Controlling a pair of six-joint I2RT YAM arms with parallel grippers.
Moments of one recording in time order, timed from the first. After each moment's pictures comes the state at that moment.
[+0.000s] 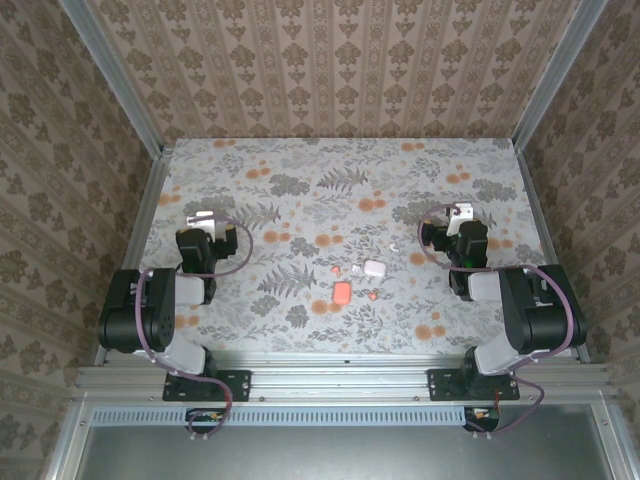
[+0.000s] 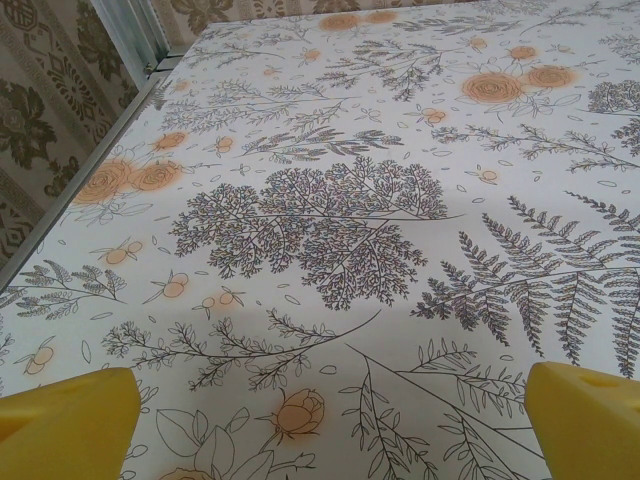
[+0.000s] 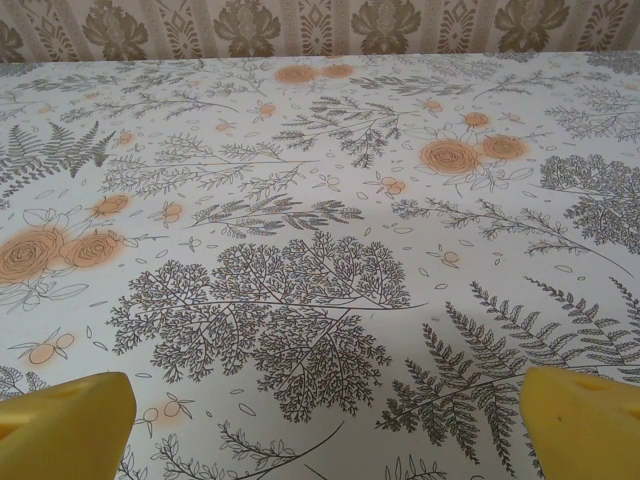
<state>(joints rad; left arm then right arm) -0.04 1.54 0.37 0.79 -0.13 0.06 0.00 1.53 0.40 0.78 0.02 0.03</state>
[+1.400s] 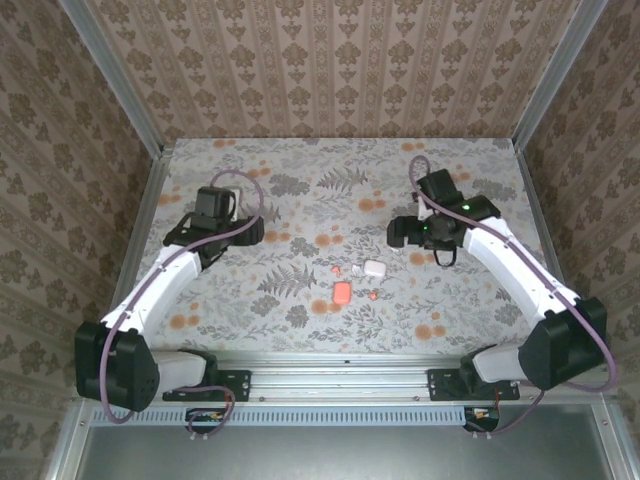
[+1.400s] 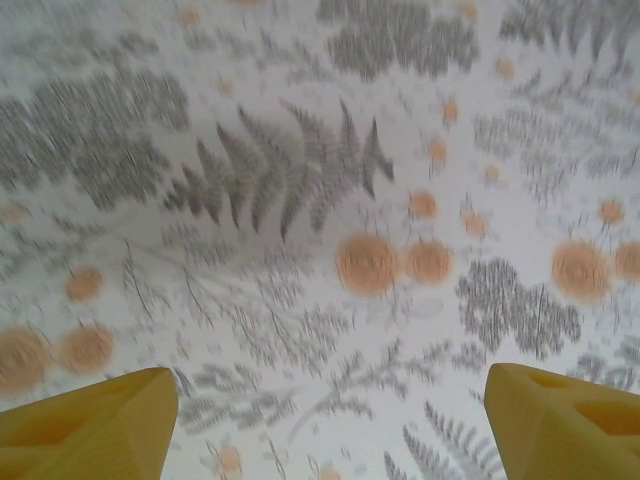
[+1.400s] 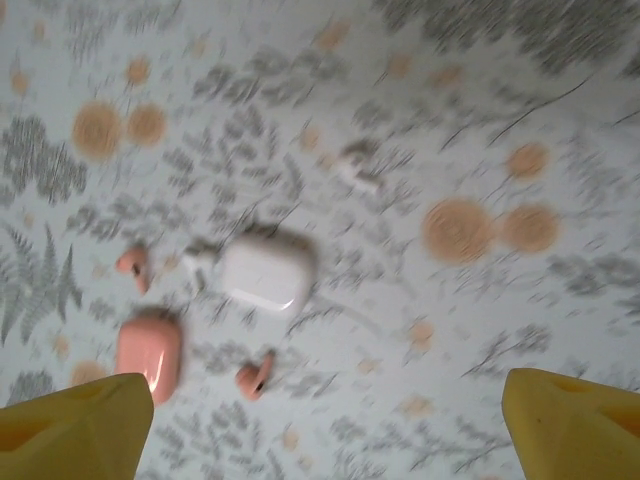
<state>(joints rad) -0.32 1.25 0.93 -0.53 -0.02 -0.21 0.35 1.39 1.22 -0.99 -0.05 0.40</state>
